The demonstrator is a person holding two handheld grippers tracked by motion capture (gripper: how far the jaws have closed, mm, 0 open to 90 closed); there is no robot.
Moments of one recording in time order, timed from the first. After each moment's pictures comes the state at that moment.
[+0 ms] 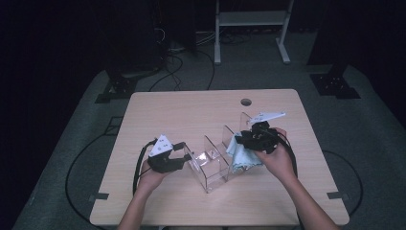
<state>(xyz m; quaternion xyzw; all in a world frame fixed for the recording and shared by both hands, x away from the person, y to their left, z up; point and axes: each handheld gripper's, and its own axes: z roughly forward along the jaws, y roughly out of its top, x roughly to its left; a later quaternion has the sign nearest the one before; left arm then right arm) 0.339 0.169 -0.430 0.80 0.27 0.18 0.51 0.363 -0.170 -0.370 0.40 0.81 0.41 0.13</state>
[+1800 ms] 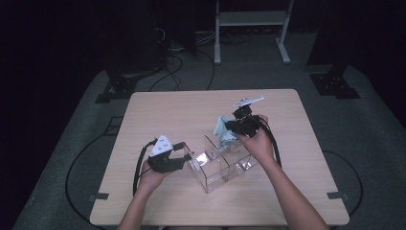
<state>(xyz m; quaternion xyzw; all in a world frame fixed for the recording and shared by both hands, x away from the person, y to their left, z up) 0.338 0.168 -0.429 0.80 0.28 0.18 0.51 0.415 -0.128 -0.366 0.43 0.81 0.38 0.13</state>
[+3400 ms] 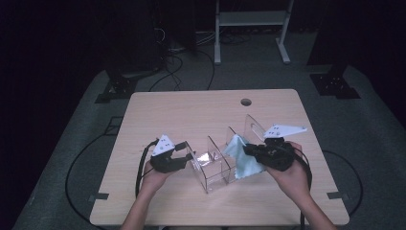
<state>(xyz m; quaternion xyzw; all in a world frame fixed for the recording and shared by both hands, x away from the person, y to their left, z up) 0.338 0.161 -0.431 0.79 0.30 0.18 0.51 0.292 -0.182 -0.341 0.37 0.80 0.45 0.13</state>
